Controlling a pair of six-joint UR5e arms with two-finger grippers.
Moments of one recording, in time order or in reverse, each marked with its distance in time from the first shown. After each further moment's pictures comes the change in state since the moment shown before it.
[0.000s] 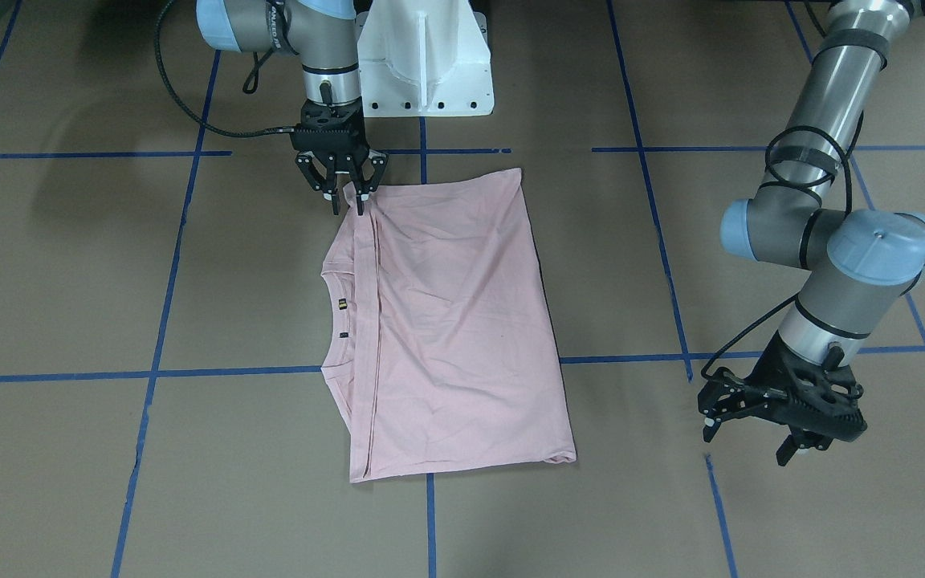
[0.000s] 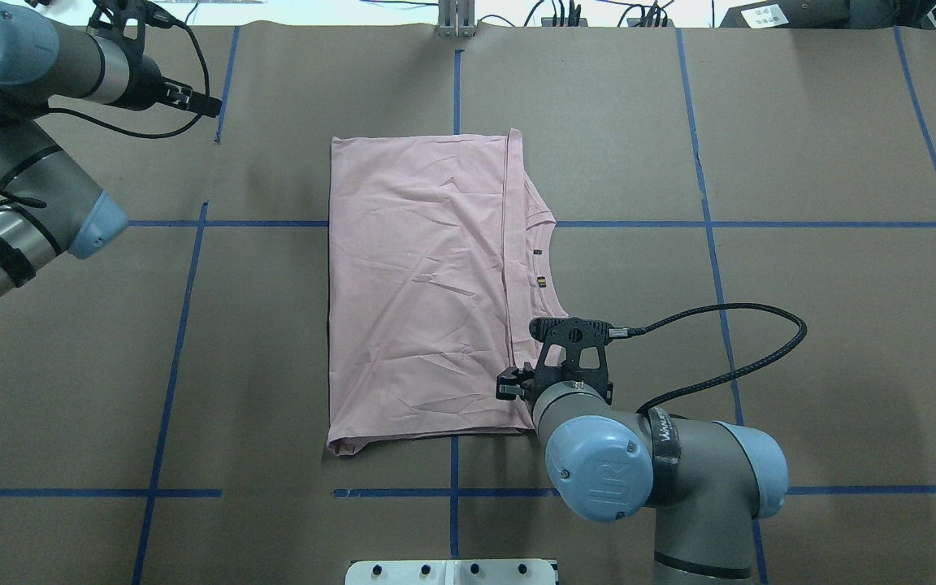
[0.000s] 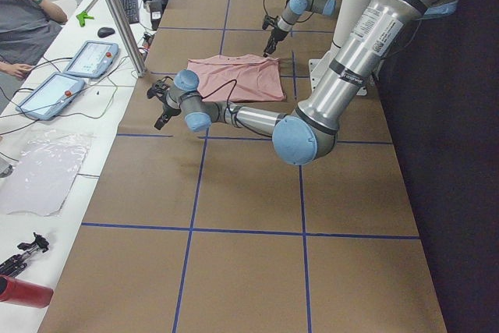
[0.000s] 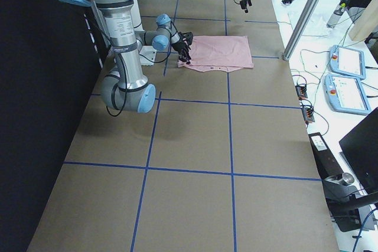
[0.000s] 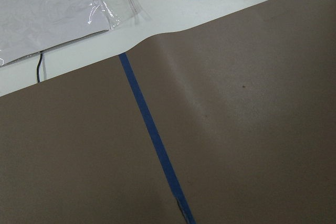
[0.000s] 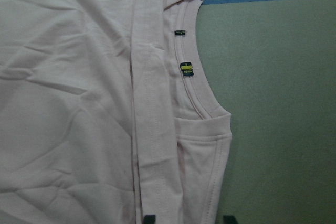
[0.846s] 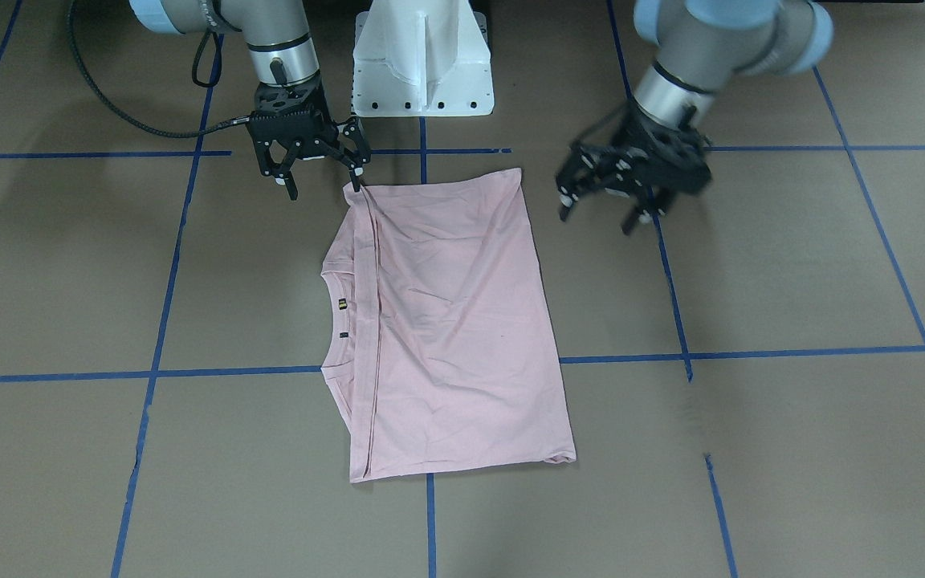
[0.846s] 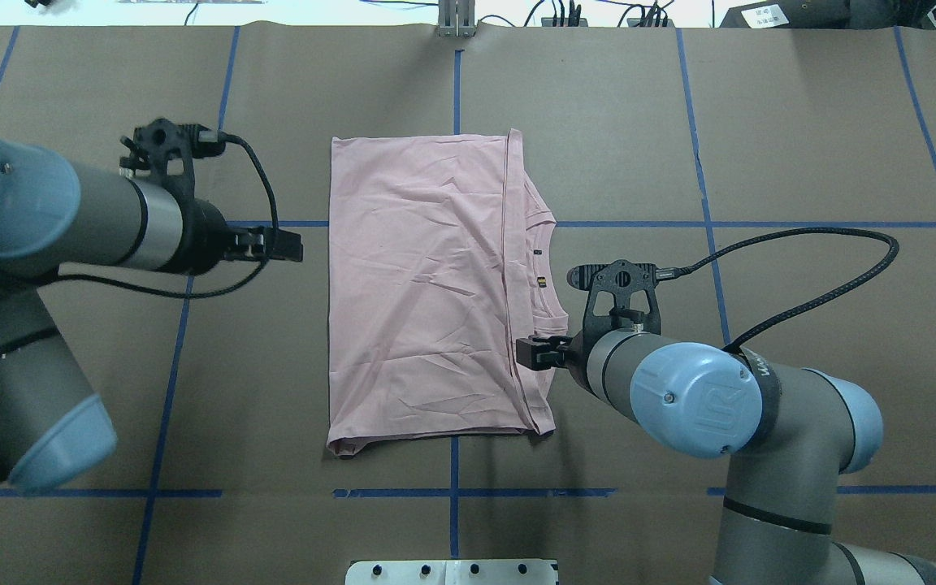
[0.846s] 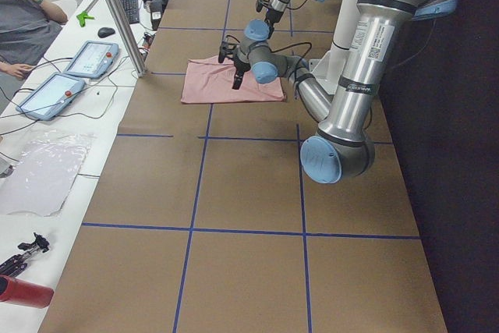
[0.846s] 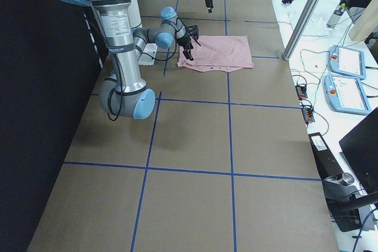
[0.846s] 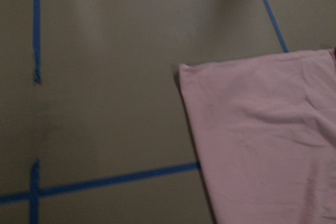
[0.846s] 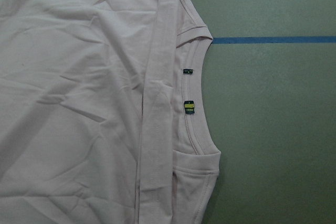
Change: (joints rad) left arm 0.401 0.243 -0.864 0.565 0.096 -0.605; right arm 0.129 -0.079 0.129 0.081 0.189 -0.180
